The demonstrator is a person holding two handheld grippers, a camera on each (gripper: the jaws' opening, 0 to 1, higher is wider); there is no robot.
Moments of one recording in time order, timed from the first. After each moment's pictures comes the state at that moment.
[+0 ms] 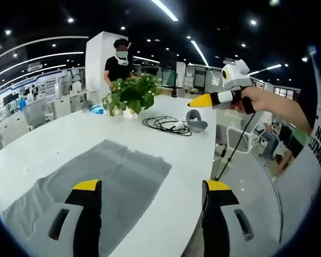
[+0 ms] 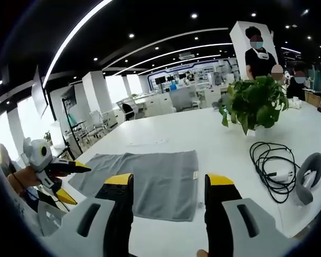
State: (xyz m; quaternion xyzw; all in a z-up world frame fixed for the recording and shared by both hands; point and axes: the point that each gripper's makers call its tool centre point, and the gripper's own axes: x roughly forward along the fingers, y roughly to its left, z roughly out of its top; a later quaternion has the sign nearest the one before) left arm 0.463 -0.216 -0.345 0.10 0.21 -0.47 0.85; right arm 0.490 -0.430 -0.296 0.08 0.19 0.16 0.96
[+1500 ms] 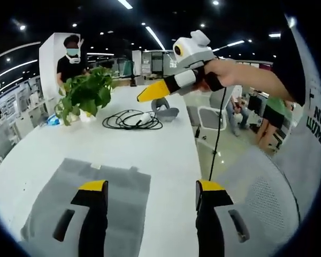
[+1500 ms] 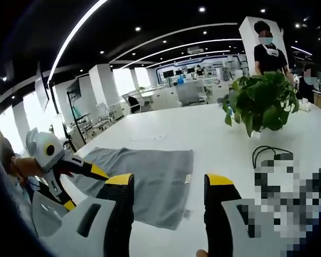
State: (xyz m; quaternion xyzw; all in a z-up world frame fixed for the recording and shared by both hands) left arm 0.485 -0.322 -0.374 0.18 0.21 -0.60 0.75; right arm 0.537 -0.456 -0.316 0.07 0.21 0.20 0.95
